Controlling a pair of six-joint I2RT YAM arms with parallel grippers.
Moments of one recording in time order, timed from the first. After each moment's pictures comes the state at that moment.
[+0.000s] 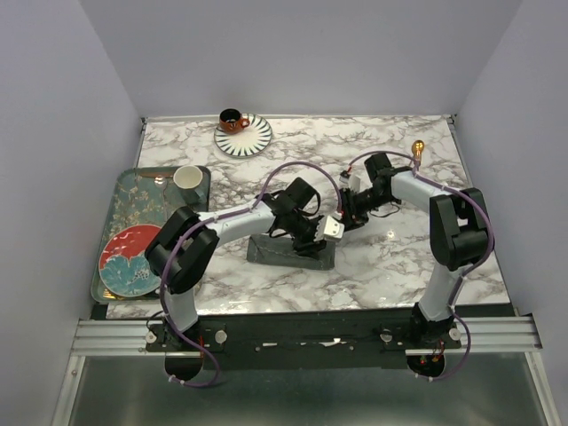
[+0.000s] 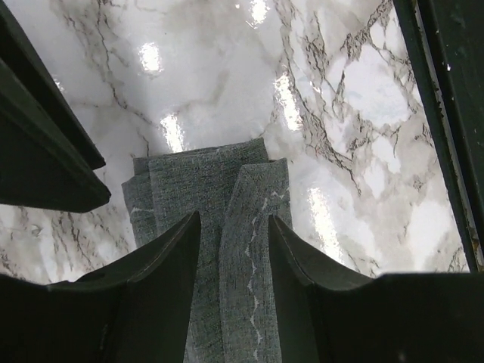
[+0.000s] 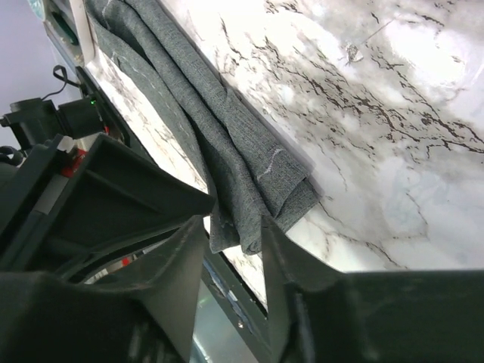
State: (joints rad) left arm -0.80 1.80 1.19 -0.40 0.74 0.80; right arm 0.25 1.86 1.20 -0.70 -0.88 0.06
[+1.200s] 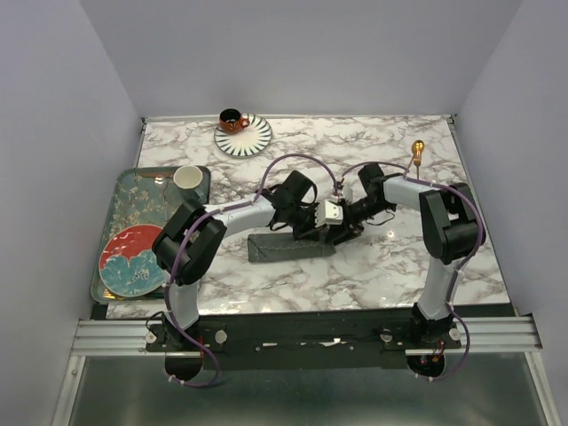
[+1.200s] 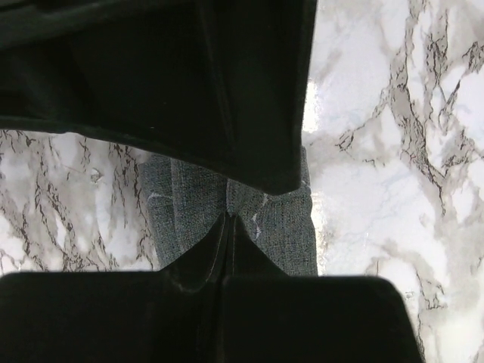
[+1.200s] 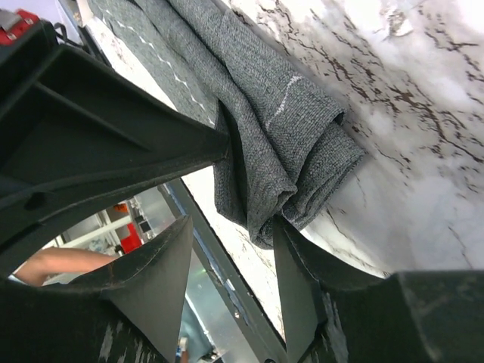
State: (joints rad) left arm -0.74 1.88 1.22 -0.29 0.63 0.64; right arm 0.28 1.94 1.16 -0.70 -0.96 -0.02
